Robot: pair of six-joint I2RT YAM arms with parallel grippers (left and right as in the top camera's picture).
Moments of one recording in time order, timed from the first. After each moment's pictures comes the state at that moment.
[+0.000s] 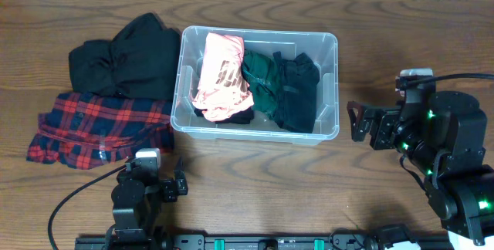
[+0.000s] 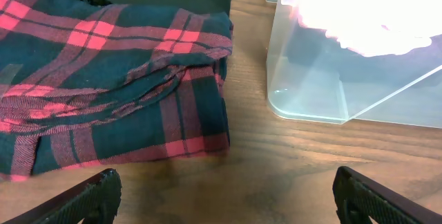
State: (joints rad) left arm 0.00 0.01 0.17 -0.73 0.04 -0.06; right arm 0.19 0.87 1.14 -0.93 -0.09 0.20
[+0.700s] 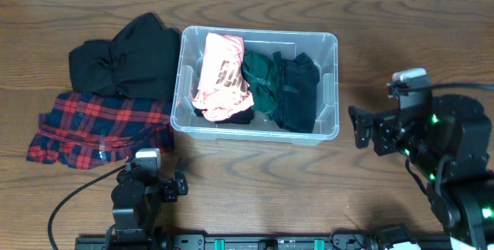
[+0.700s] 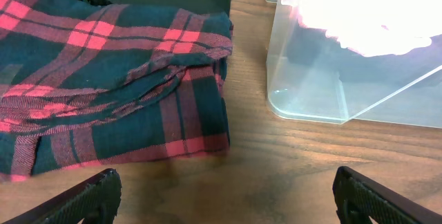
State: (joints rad) left arm 0.00 0.01 0.17 -0.73 0.04 -0.06; right arm 0.18 0.84 1.14 -0.93 -0.09 0.01
